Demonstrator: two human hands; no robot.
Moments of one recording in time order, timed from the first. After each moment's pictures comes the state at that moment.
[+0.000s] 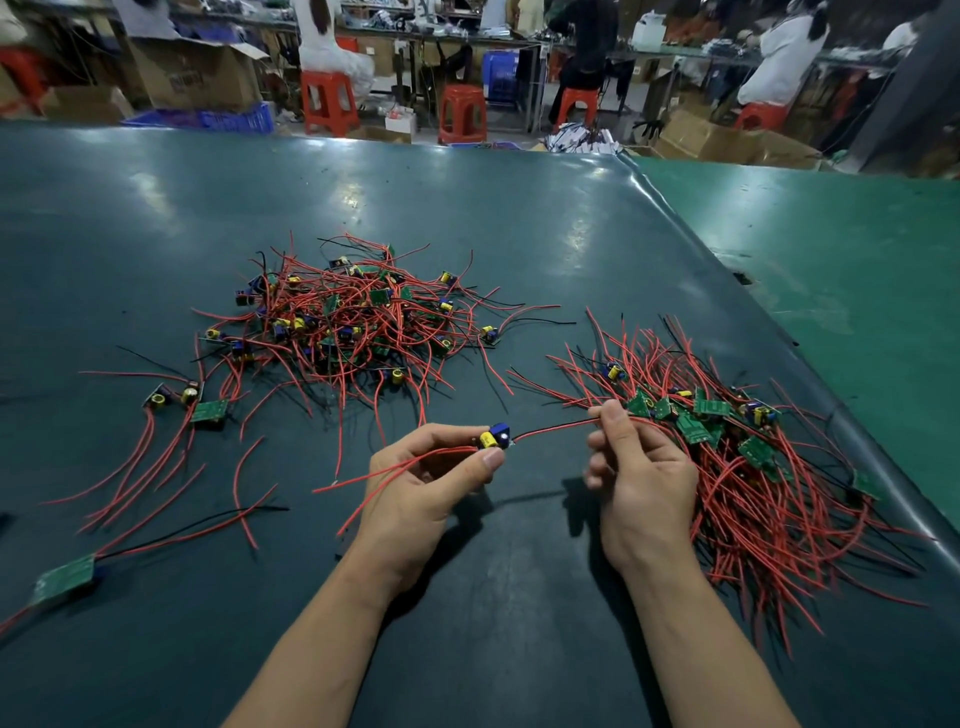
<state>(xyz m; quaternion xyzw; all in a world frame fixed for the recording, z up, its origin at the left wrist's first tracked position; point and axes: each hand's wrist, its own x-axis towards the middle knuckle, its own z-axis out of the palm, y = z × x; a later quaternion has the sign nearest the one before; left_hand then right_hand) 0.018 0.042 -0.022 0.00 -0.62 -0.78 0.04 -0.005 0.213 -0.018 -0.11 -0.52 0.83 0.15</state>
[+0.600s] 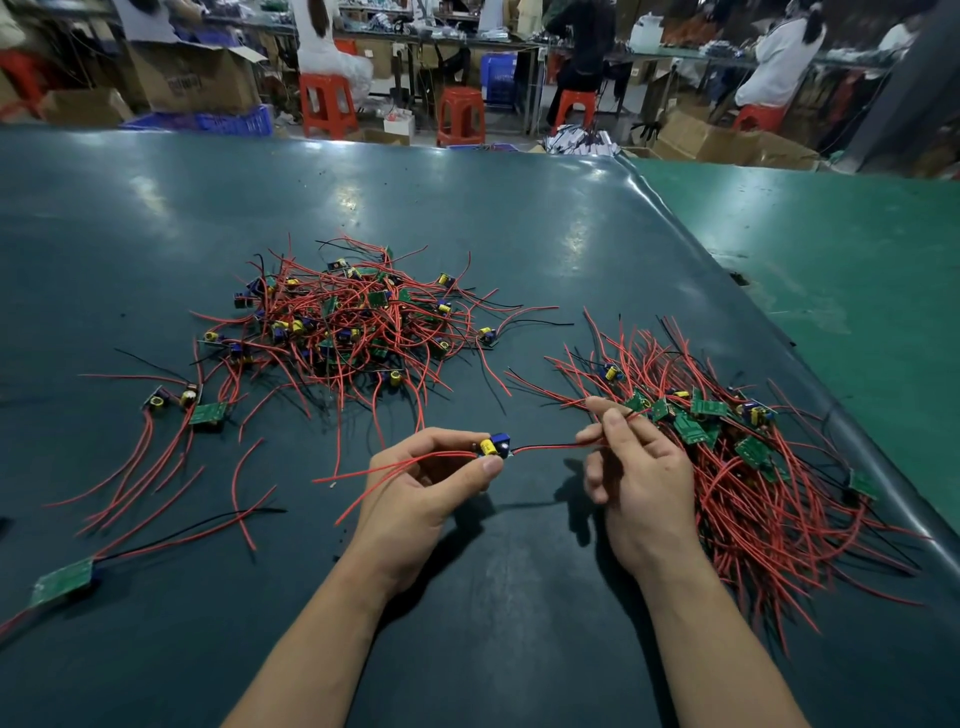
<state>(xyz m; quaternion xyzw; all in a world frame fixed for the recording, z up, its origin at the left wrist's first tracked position) 0.019 0.041 -0.020 0.00 -0.63 -0.77 0.03 -0.008 0.224 -0.020 -0.08 -0.54 0.83 0.10</state>
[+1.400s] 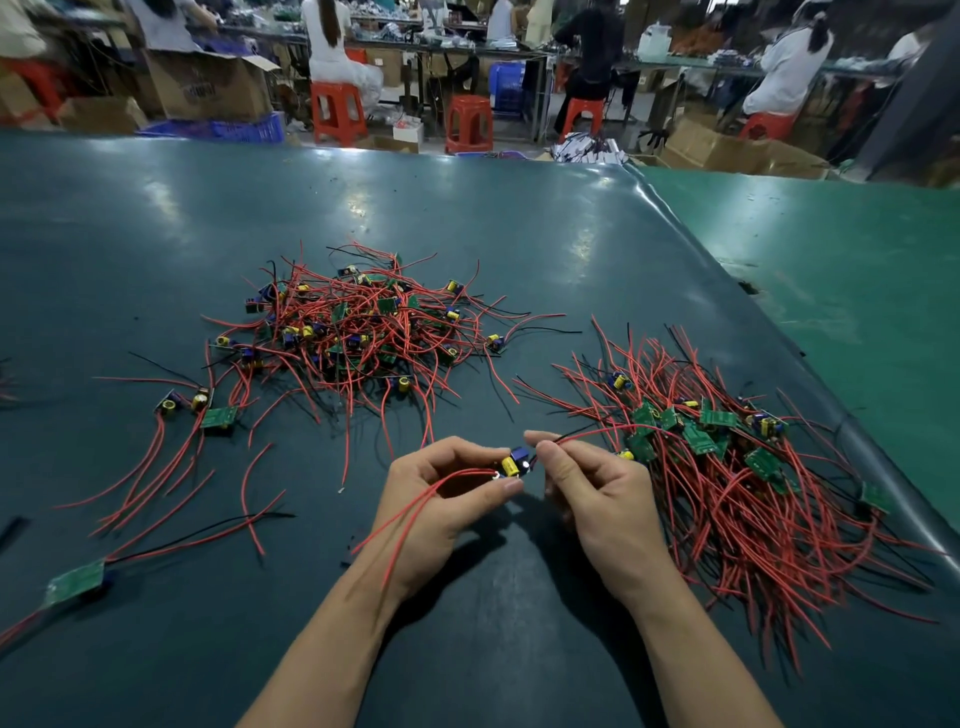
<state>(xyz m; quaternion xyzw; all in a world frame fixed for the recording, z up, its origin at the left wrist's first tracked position) 0.019 0.044 -0.020 -0.04 -0.64 -0.77 0.02 0.006 0.205 -0.020 0.05 -0.72 0.69 0.06</state>
